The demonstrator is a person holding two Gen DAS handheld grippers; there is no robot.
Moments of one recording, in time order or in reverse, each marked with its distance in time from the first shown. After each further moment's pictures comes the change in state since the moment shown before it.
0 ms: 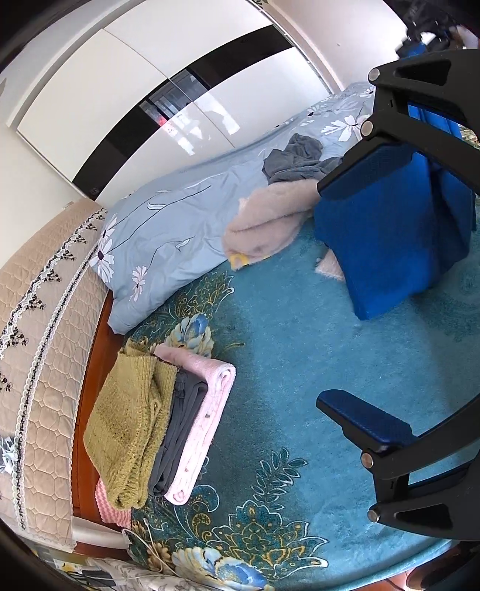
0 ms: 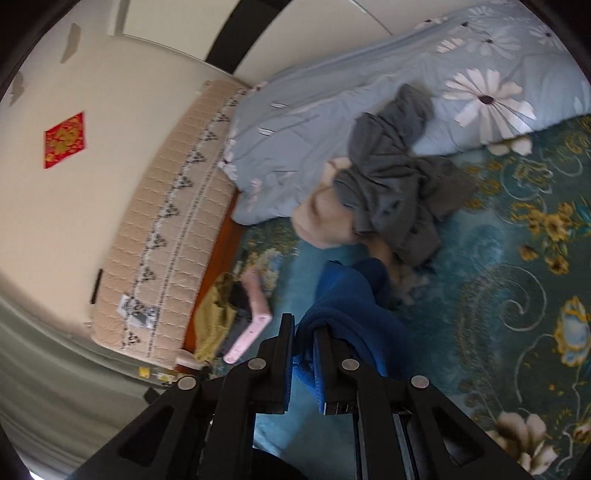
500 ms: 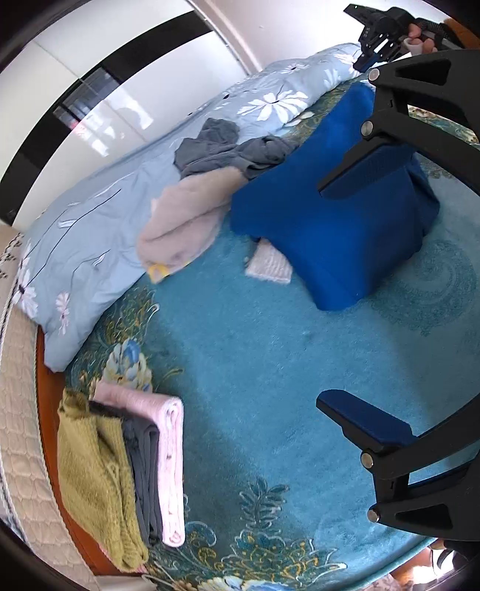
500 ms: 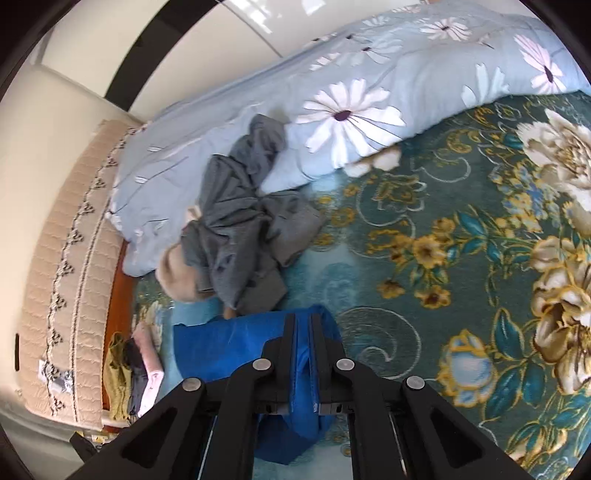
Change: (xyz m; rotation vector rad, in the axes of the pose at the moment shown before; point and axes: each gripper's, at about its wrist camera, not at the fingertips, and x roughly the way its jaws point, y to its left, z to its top) left arm 0.067 -0.047 -0.016 0.171 0.334 0.034; right arm -0.013 -0.112 0.058 0.158 -0.119 -0.337
